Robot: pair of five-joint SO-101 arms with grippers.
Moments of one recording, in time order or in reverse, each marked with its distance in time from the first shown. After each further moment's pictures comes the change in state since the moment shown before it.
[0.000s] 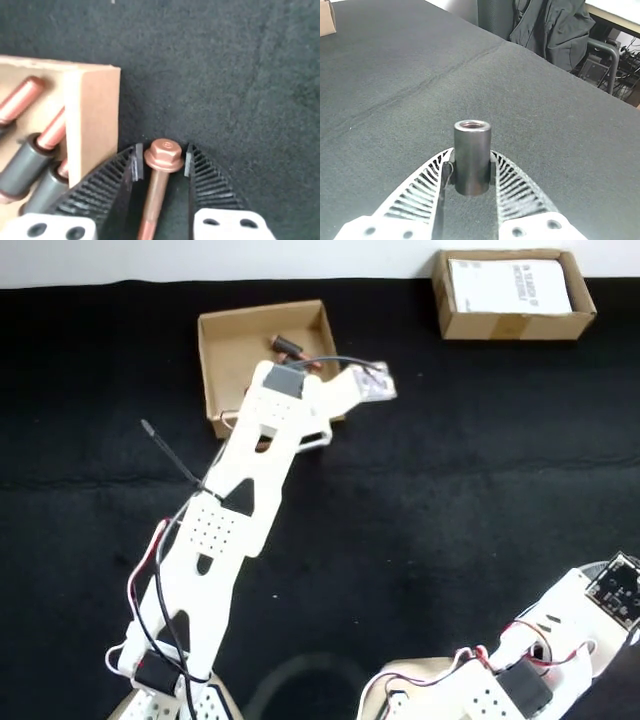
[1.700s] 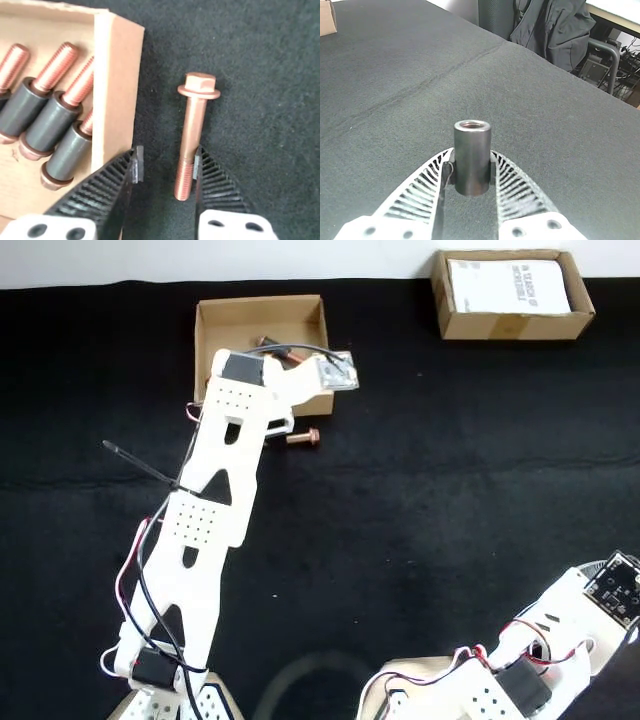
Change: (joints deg) left arm -6.1 0.6 -9.2 5.5 -5.2; right arm 0.0 0.0 0.0 0.0 0.0
